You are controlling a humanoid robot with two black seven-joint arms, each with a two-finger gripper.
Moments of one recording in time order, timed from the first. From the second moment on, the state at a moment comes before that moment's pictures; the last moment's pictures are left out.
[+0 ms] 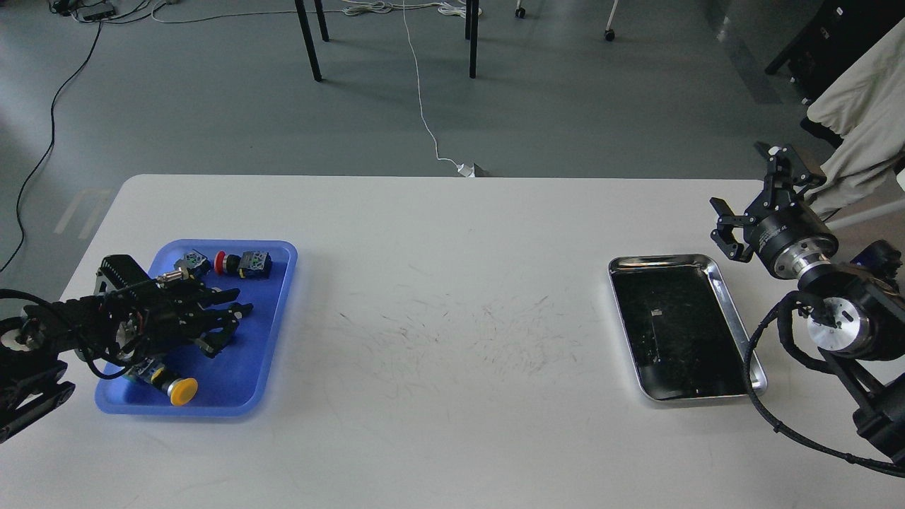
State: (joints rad) left arm -0.69 0.69 -0.12 -0.78 1.99 0.27 -0.49; right arm 0.41 -0.50 1.02 1.07 -0.31 0.01 0.15
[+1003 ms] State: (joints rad) left arm -0.66 0.70 -0.12 -0.81 1.99 0.27 -0.49; right arm 0.41 -0.51 1.00 1.07 -0.32 0.01 0.15
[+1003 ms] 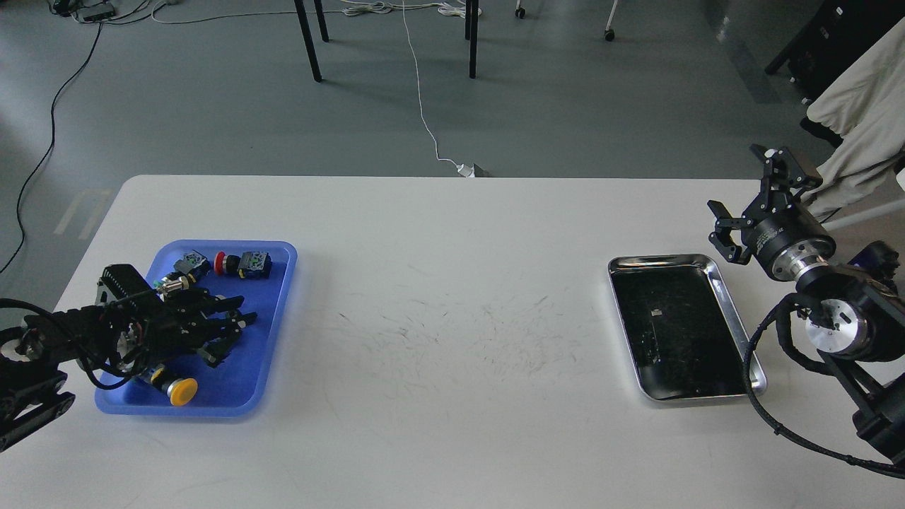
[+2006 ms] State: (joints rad) left arm -0.67 0.70 -0.12 -0.81 1.99 0.27 -0.49; right arm 0.41 -0.51 1.00 1.07 -0.32 0.01 0.15
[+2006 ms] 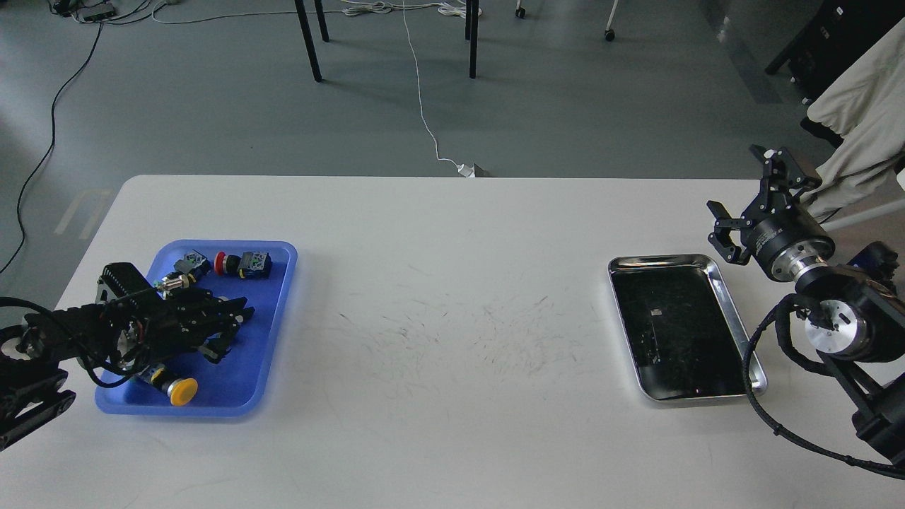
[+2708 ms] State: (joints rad) left arm -0.72 0.79 -0.13 -0.90 1.97 0.27 -0.49; right arm 0.41 -0.50 1.00 1.07 -0.32 0.01 0.15
